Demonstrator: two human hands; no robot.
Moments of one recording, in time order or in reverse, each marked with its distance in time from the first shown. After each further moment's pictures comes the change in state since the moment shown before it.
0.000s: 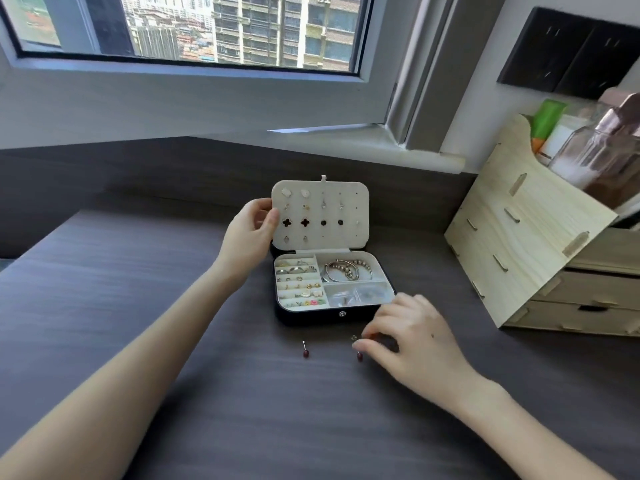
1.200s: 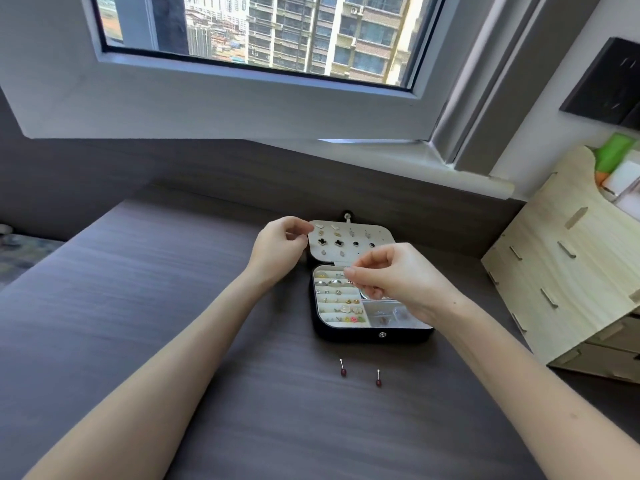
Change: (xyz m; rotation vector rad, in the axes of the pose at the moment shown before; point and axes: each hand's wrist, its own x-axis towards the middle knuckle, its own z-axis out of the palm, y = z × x) left_hand 0.011 -0.023 -0.013 0.116 -0.001 -0.019; right_hand 0.117 -0.032 -0.013 0.901 -0.333 0.600
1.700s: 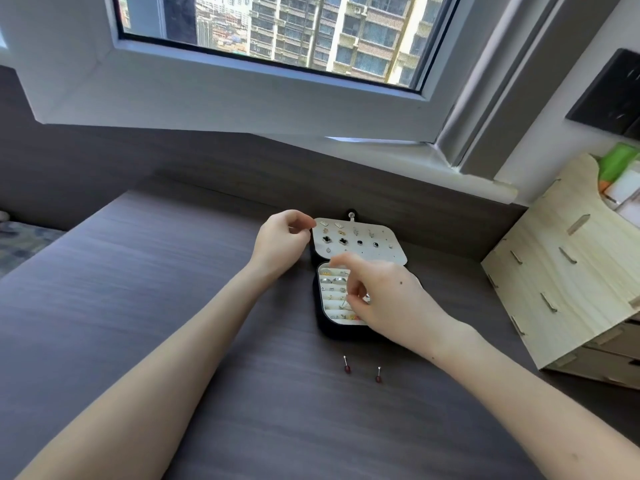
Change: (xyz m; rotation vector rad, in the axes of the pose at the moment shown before) left_hand 0.001 0.001 -0.004 -0.016 0.028 0.005; right_hand -0.015 0.010 0.021 -0.793 0.039 -0.540
